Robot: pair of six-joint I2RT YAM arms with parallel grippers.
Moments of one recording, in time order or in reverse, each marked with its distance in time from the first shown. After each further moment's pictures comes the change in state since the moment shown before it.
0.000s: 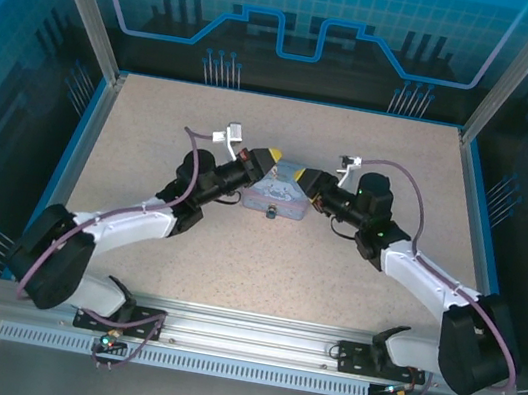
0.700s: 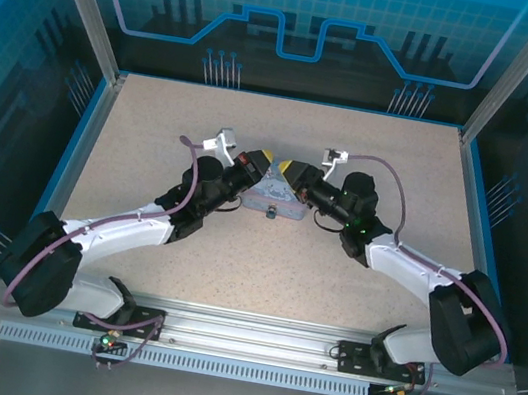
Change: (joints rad) left arm -0.058 -0.037 0.000 -0.146 -0.277 0.009; right arm 0.095 0.111 0.030 0.222 0.062 0.089
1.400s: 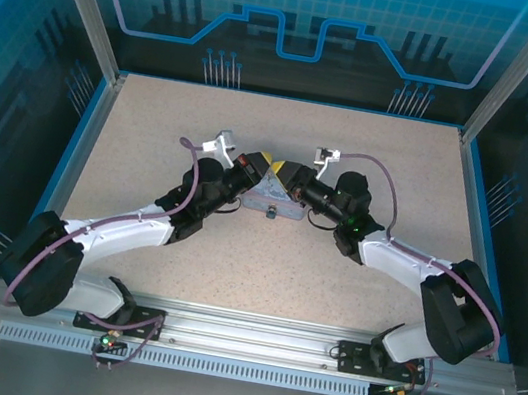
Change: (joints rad) left arm 0.000 0.002 -0.015 0.002 -0.007 -0.004; right arm 0.026 0.054 0.013 0.077 -0.022 0.021
